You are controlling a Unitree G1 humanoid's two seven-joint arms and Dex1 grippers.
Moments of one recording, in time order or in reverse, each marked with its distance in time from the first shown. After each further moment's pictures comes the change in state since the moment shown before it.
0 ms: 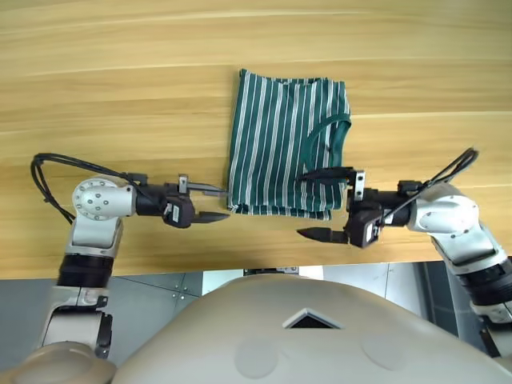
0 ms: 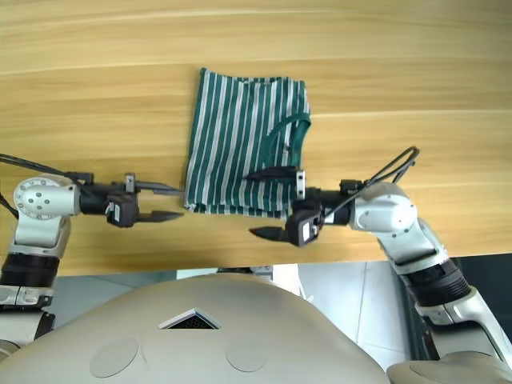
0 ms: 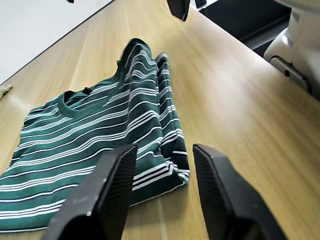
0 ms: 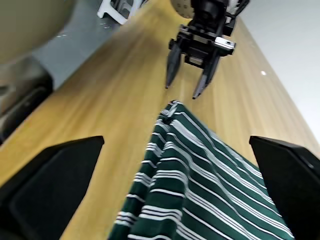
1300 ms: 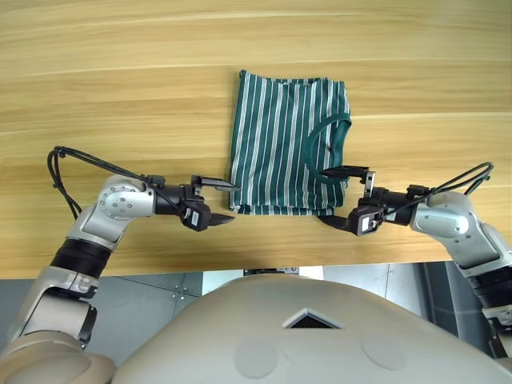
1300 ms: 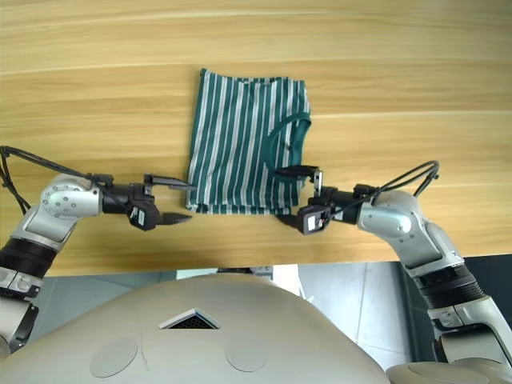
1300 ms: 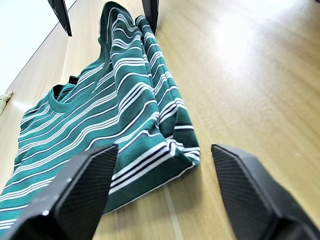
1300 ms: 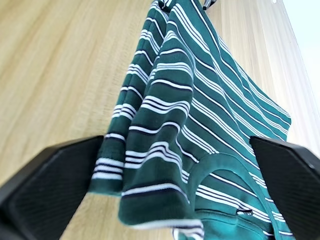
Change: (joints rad) left arm -0.135 0.125 -0.254 0.168 0.166 -0.188 0.344; right arm 0.019 -0.016 -0.057 0.187 -0.259 0.001 -0.225
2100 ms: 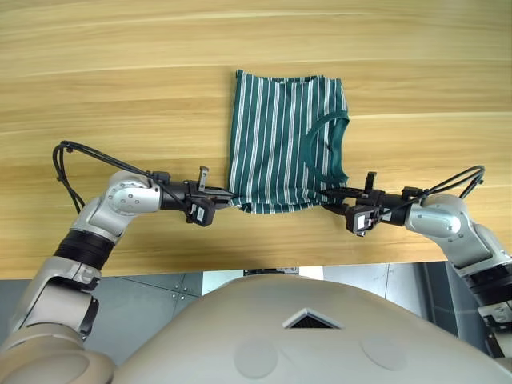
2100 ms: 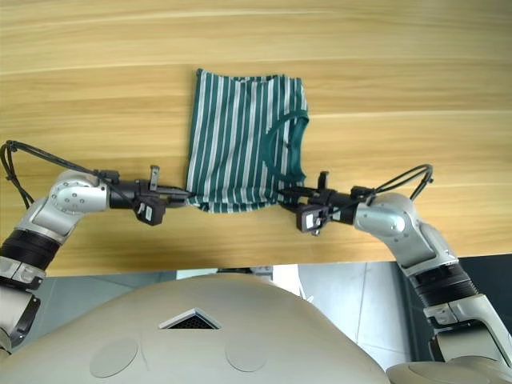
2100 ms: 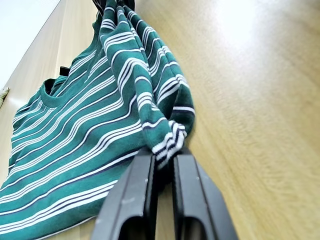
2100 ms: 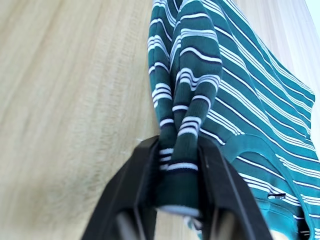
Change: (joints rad) left arm -0.057 0.002 -0.057 0.055 0.071 -0.026 0.077; right arm -0.024 0.017 0.033 0.062 -0.030 0.032 -0.006
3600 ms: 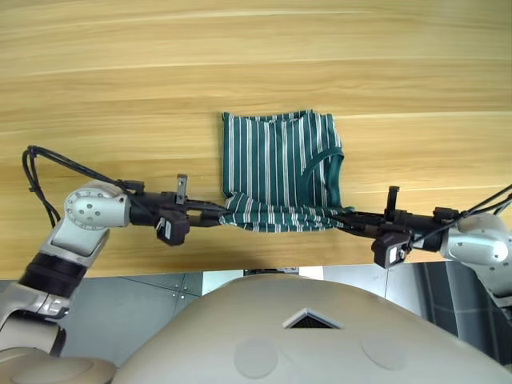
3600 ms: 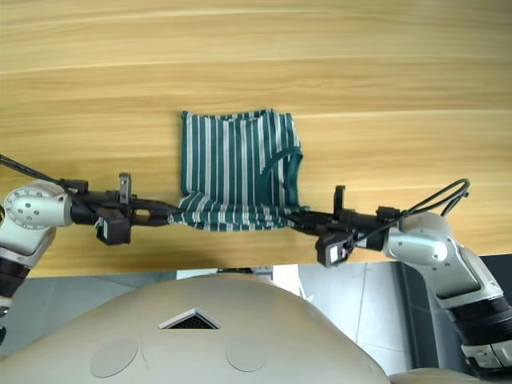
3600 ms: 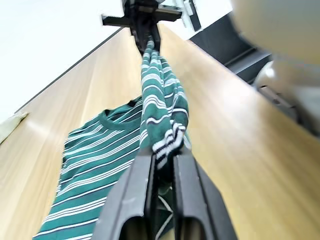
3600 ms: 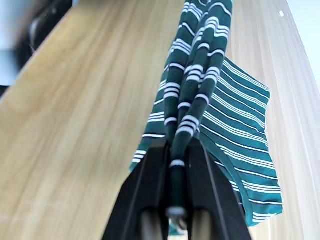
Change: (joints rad) left arm 0.100 0.085 0.084 -0.187 -0.429 0.129 -0.145; right arm 0.181 -0.106 -0.163 -0.205 0.131 -0.065 0.053
